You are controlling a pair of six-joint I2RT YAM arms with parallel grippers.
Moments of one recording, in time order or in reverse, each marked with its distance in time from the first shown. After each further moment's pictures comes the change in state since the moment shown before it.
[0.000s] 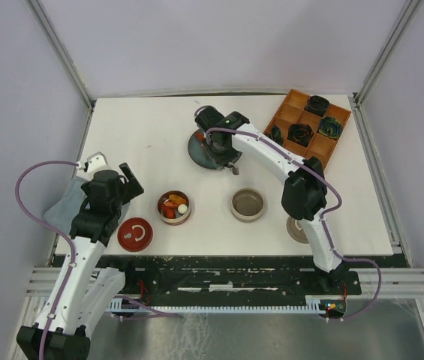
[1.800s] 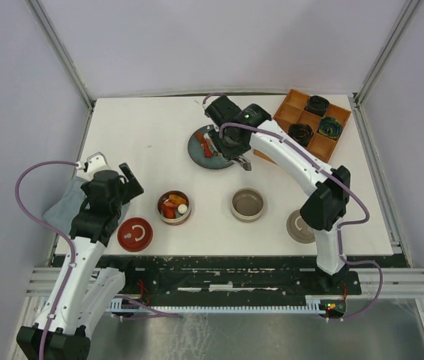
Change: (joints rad) left arm 0.000 -0.001 0.000 0.000 -0.003 0.000; right arm 0.000 -0.253 -0.082 -0.054 0.032 -0.012
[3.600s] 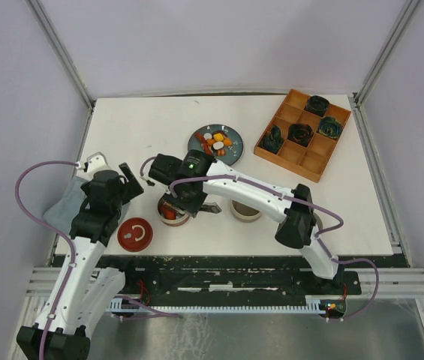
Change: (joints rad) left arm 0.000 0.000 0.000 0.000 0.000 0.000; right arm 0.422 0.161 0.178 -0.204 -0.126 -0.105
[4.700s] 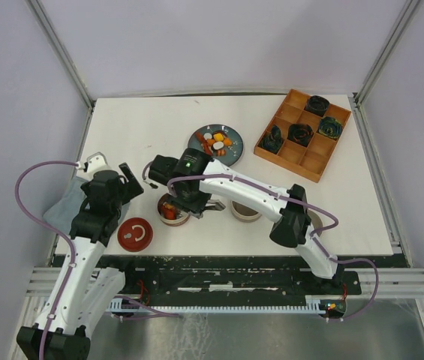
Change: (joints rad) left arm 0.000 -0.003 0.000 0.000 0.000 0.000; right arm 0.000 0.066 0.090 -0.148 0.064 -0.049
